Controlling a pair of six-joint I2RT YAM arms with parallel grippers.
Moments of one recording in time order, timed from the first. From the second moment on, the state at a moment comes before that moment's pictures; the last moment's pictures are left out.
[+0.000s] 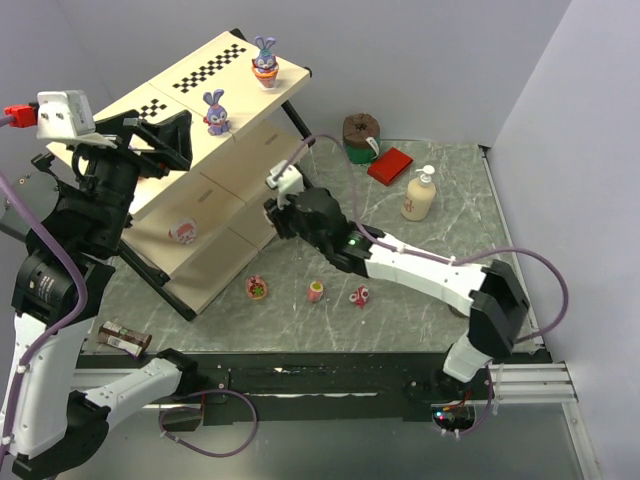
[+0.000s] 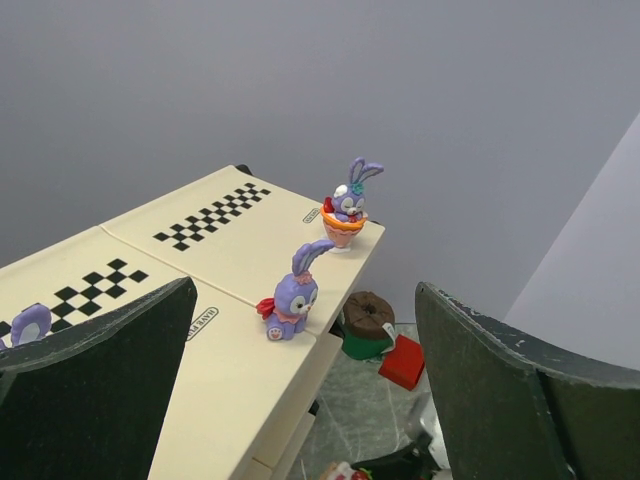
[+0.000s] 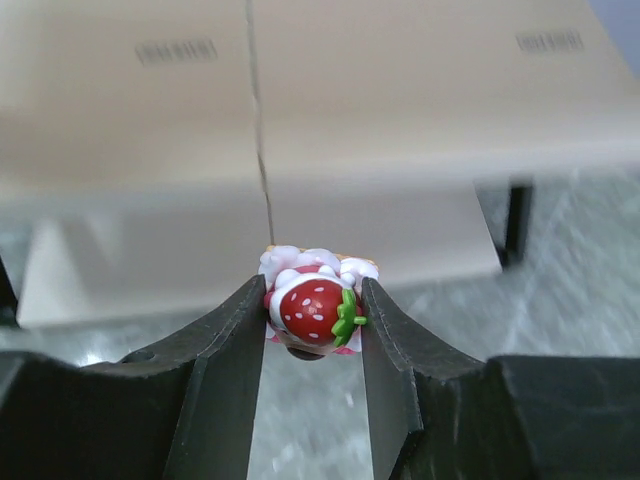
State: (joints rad) left arm -0.46 0.97 1.70 -0.39 -0.26 -0.17; right arm 0.96 1.64 1.37 0.03 0.24 -0.03
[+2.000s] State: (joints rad) left arm -0.46 1.01 1.69 -0.39 -0.23 -0.19; right arm 0.81 1.54 0.96 -0.21 -0.33 -0.15
